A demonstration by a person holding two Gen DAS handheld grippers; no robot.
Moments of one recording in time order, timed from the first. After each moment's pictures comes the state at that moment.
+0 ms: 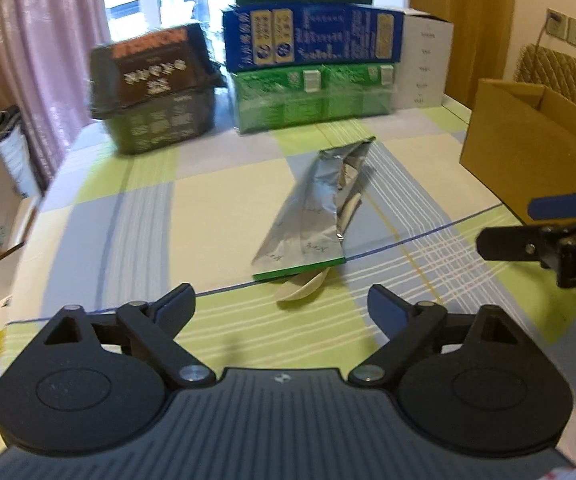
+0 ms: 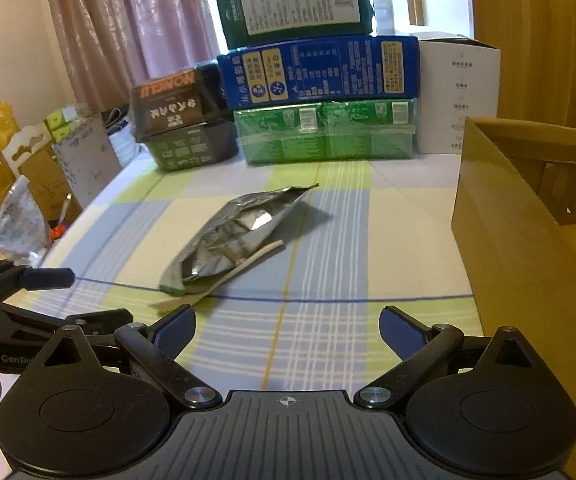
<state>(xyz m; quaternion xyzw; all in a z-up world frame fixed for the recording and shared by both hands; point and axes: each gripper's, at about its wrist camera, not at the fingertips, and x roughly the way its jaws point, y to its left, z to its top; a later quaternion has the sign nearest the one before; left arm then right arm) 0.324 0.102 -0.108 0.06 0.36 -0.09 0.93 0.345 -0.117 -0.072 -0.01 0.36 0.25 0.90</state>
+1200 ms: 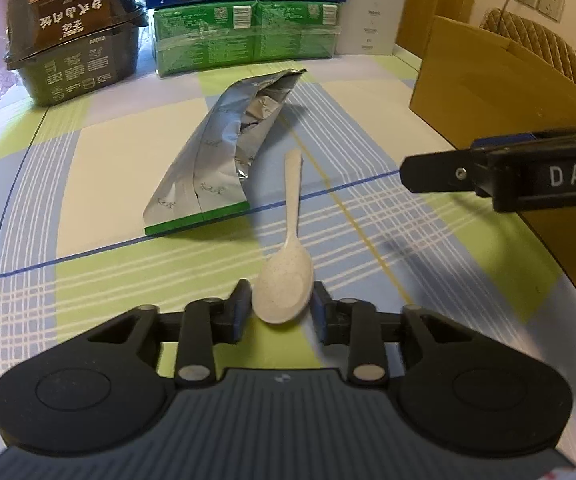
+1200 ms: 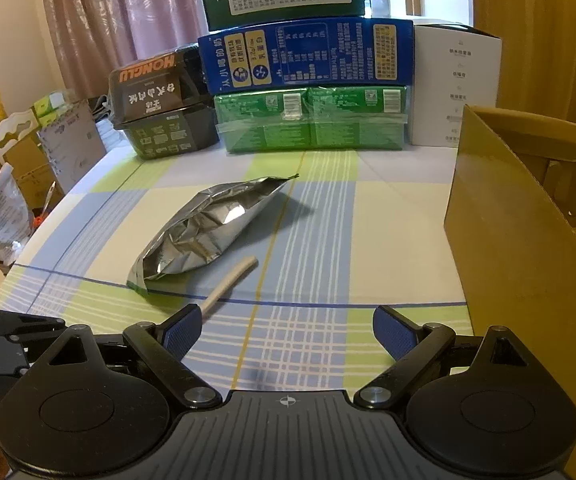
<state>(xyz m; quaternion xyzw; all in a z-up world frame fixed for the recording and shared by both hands) 0.335 0.063 -0.153 0.03 0.42 -0.15 0.89 0.368 -0.120 -0.085 -0.02 0.37 0.24 0.90</state>
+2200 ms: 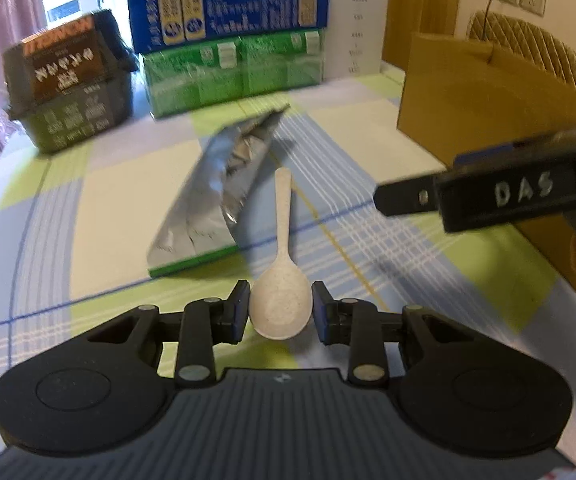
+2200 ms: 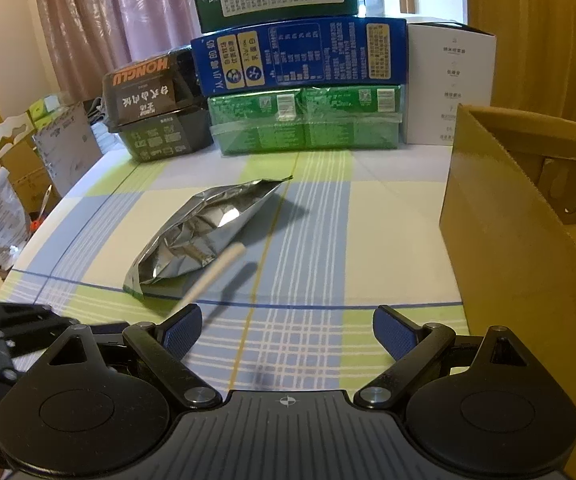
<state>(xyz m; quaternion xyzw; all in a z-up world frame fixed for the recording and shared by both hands) 0.328 0.051 -0.130 0.07 0.38 -0.15 0.91 0.370 -0.122 -0.083 -0.01 0.37 0.23 0.90</state>
